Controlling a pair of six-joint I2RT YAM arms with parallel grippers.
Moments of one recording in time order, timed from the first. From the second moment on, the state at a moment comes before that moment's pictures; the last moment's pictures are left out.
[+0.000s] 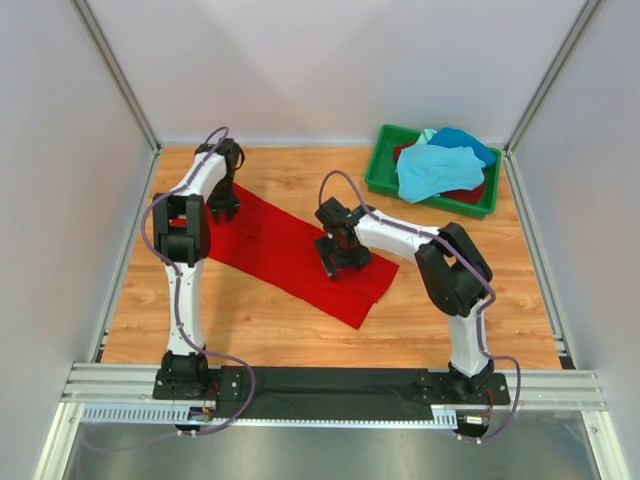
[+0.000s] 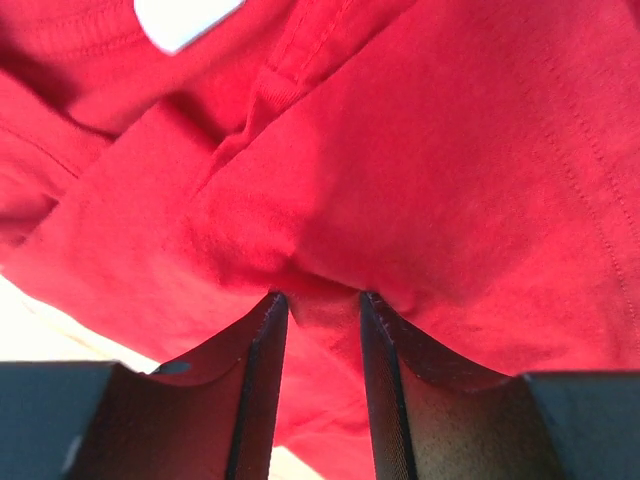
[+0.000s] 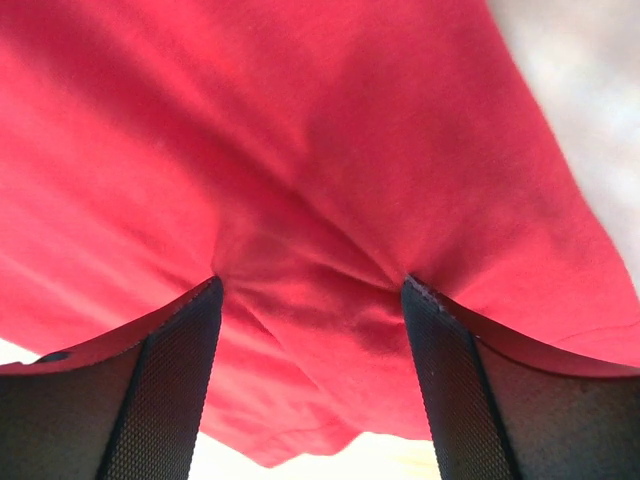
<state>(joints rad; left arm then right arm) -0.08 2.37 2.04 -1.14 -0.31 -0.55 0.71 2.04 1.48 -0.77 0.04 0.32</state>
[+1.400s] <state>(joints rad) -0.21 2.46 2.22 -1.07 -0.27 -0.76 0.81 1.89 1.50 -0.78 -0.14 0.34</state>
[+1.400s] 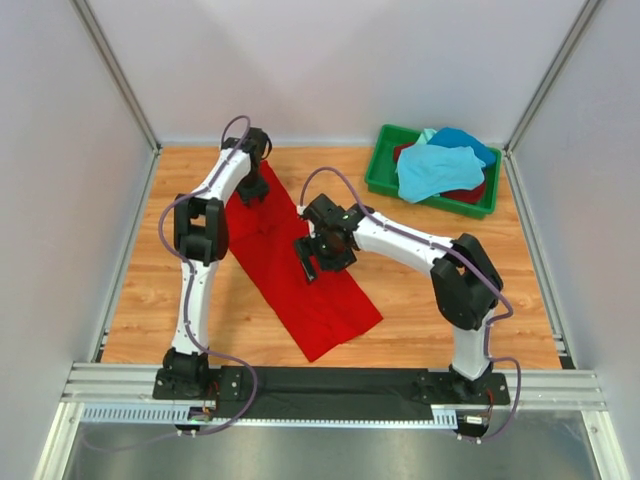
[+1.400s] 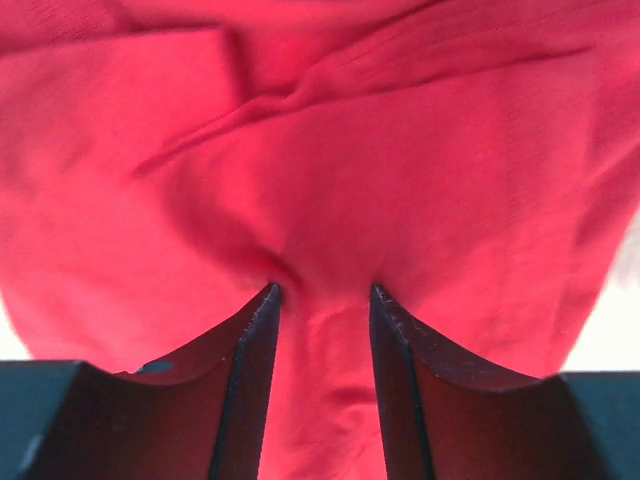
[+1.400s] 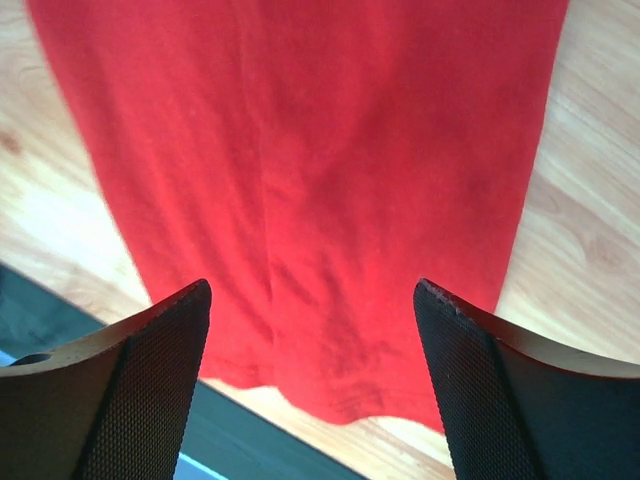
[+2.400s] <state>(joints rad) -0.27 2.42 2.34 -0.94 0.07 -0.24 0.86 1.98 1.46 -0.72 -0.16 0.55</state>
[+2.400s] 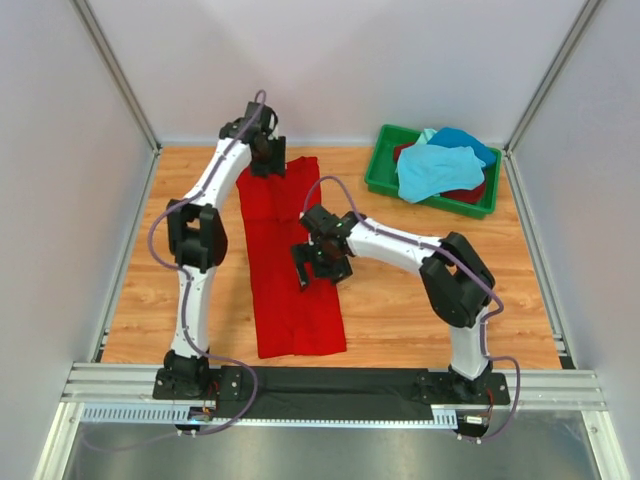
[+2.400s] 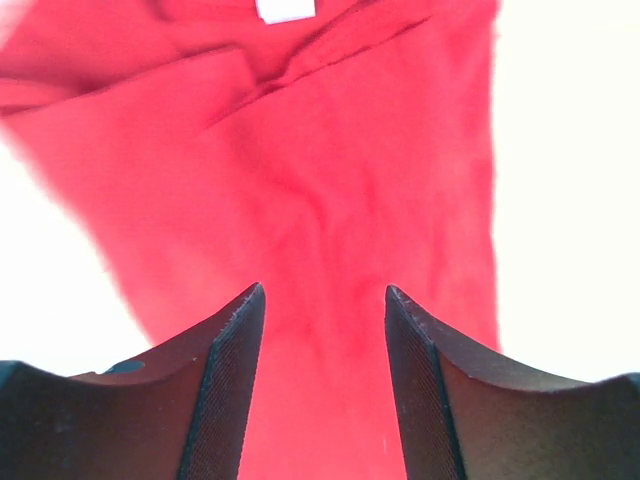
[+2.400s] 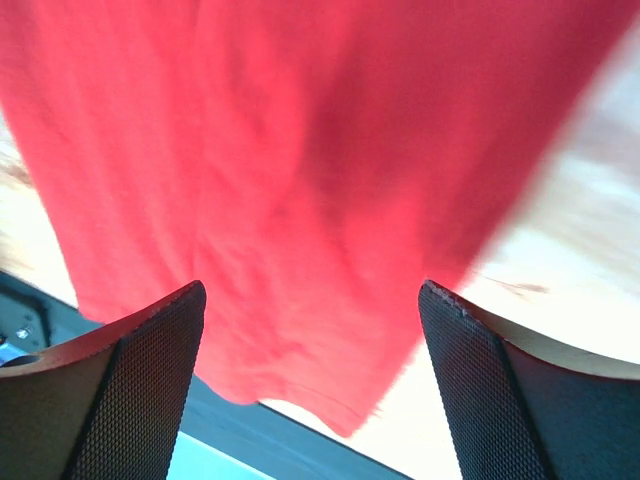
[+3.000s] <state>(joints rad) -0.26 2.23 2.02 -0.80 -0.02 -0.29 0.66 1.68 1.41 -0.85 -0.19 0.48</state>
